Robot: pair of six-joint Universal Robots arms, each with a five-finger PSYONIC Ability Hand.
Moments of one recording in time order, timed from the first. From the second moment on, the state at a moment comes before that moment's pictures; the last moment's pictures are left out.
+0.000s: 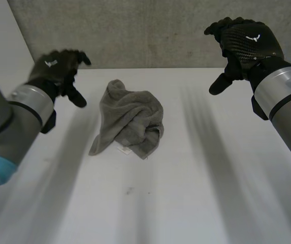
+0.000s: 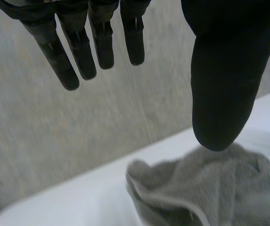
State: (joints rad) left arm 4.31 -1.80 -1.42 3.18 -1.58 3.17; right arm 2.00 -1.45 1.41 -0.06 1.50 3.01; left_hand 0.41 0.41 0.41 0.41 0.24; right_hand 0.21 0.22 0.21 0.23 0.05
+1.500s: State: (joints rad) left arm 4.35 -1.46 -1.86 3.08 -1.27 2.54; right arm 2.14 -0.68 0.94 -0.08 1.19 3.12; left_hand 1.17 1.21 1.21 1.22 1.02; right_hand 0.21 0.22 0.21 0.23 0.05
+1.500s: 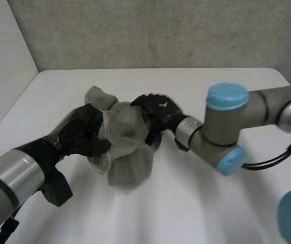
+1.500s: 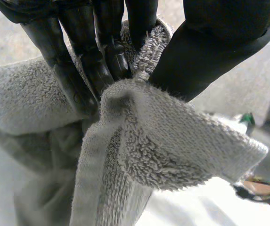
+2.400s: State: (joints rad) left arm 4.46 -1.66 -1.83 3.10 -1.27 2.69; right arm 2.36 -1.37 1.62 0.19 1.38 2.95; left_hand 1.18 1.21 1.21 1.22 1.02; right_hand 0.54 0.65 0.67 0.67 0.49
